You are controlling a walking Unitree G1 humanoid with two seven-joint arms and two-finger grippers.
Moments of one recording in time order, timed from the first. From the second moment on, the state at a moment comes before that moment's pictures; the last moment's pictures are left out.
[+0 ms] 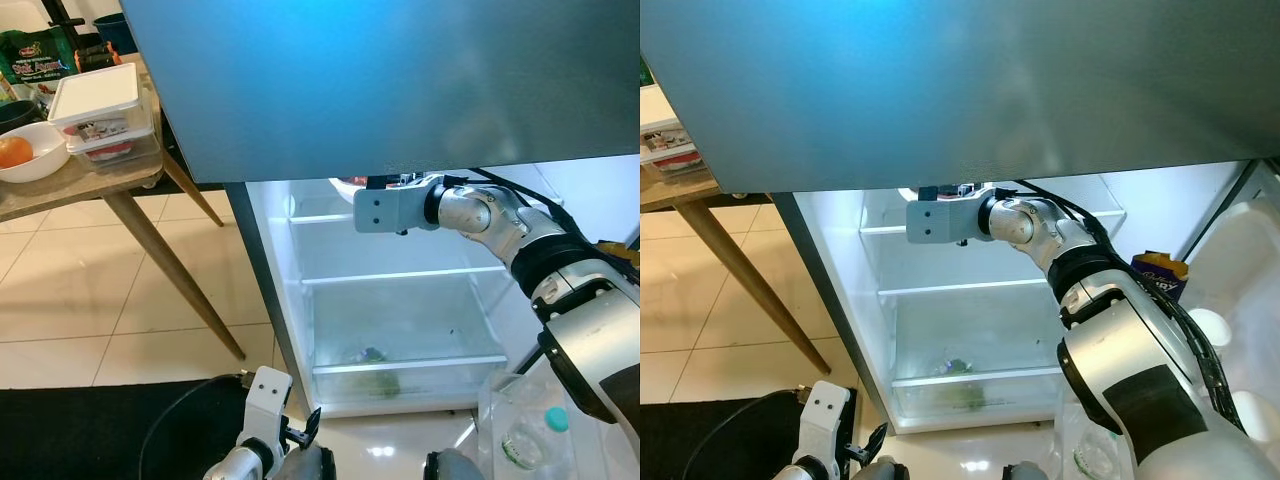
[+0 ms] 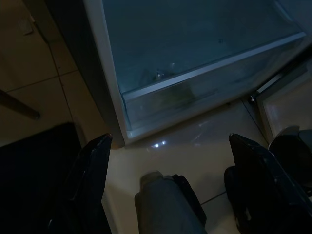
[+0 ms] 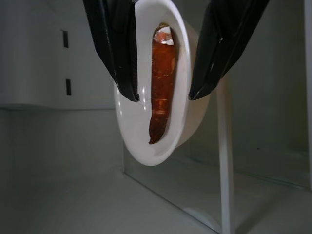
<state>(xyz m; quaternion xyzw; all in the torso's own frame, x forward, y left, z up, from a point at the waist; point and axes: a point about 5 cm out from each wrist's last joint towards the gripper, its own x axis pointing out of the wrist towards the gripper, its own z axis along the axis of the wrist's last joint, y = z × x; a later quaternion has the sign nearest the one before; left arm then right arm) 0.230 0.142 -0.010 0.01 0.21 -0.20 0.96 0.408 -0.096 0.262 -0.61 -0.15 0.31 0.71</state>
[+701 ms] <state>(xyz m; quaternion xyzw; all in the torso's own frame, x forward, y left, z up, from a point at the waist) 0.230 0.142 -0.010 0.01 0.21 -0.20 0.96 0.394 -0.128 0.250 -0.55 -0.19 0.33 0.74</state>
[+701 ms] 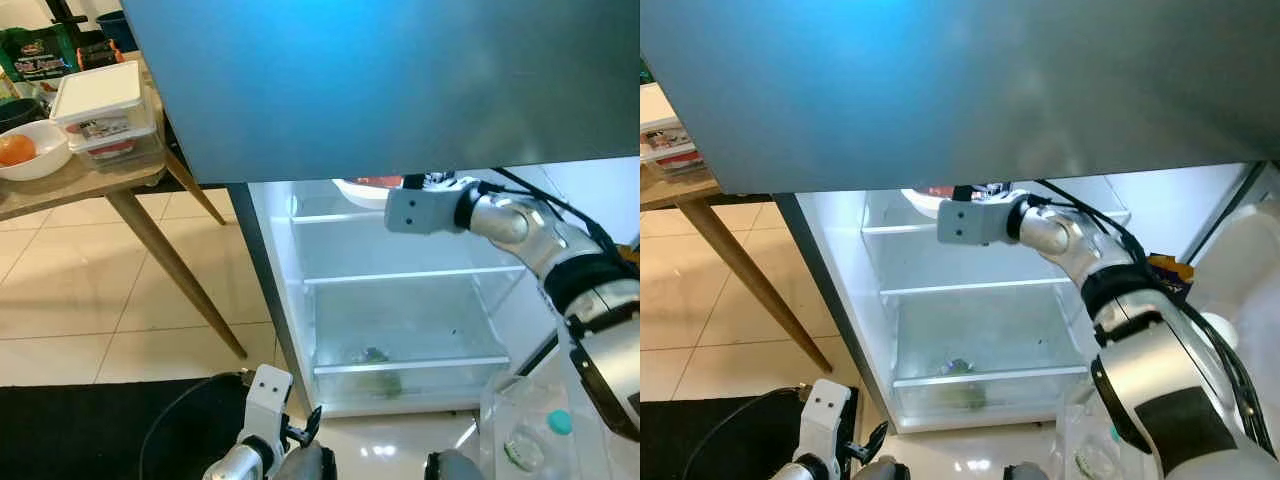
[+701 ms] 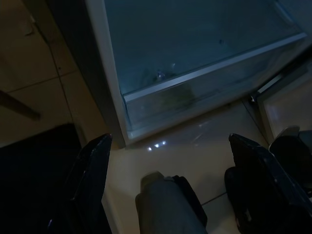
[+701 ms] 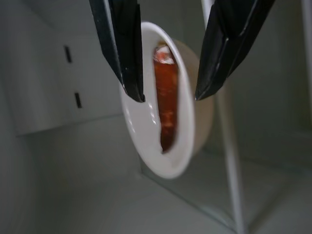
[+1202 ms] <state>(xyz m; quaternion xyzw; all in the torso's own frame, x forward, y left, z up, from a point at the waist) 0.227 0.142 -0.012 0.00 0.22 -0.20 0.96 0.379 -0.120 0.225 -0.54 -0.18 0.41 0.71</state>
